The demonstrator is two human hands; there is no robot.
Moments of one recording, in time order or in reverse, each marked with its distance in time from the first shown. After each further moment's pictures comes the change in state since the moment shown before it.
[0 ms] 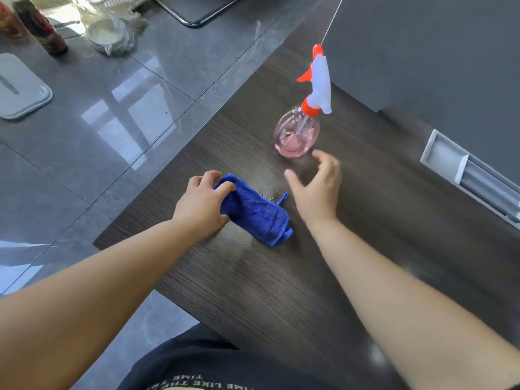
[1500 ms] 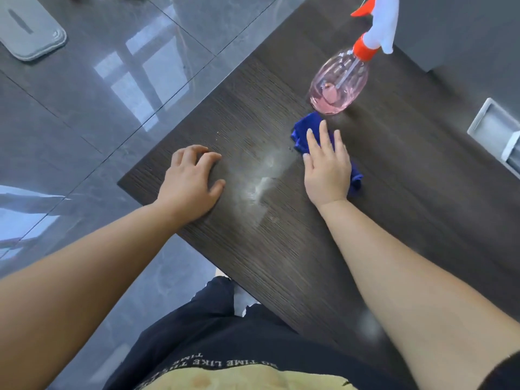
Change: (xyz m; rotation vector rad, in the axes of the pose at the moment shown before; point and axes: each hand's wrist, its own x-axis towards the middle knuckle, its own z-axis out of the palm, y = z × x) left_hand -0.058 -0.045 0.019 -0.179 0.091 -0.125; right_hand -0.041 0.014 0.029 -0.564 -0.299 -0.243
